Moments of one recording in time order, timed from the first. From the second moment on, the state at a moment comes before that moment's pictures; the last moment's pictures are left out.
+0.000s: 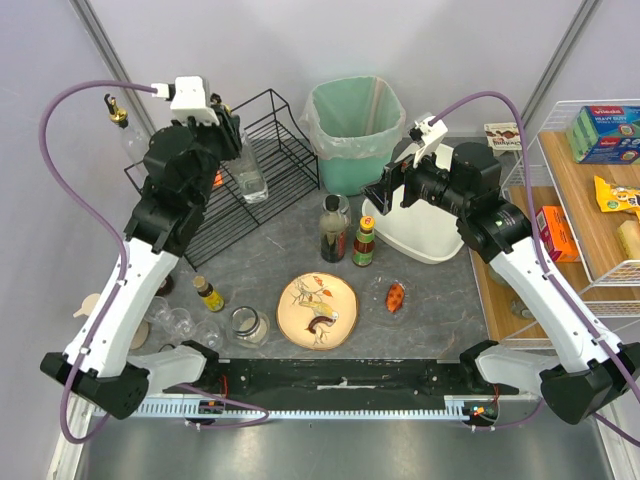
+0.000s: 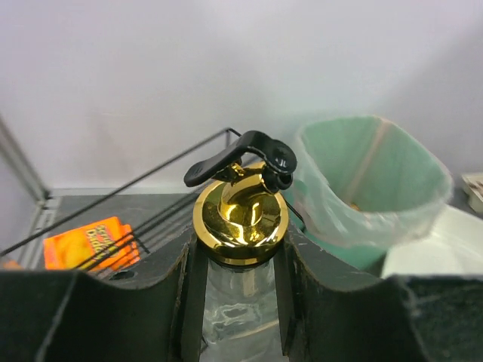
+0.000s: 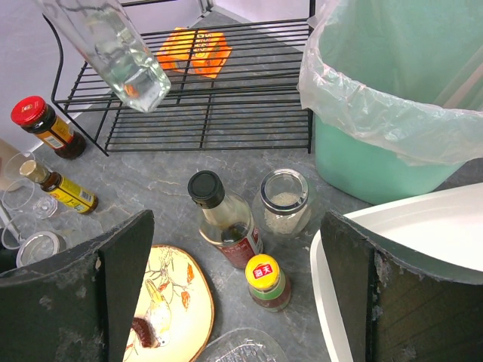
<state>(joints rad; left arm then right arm) -0.43 1.15 1.44 -0.24 -0.29 -0.08 0.46 1.17 1.29 -0.31 -0.34 0.09</state>
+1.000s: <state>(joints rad) -0.23 1.63 2.05 -0.32 -0.73 0.02 0.46 1.20 1.29 -0.31 -0.31 0.06</state>
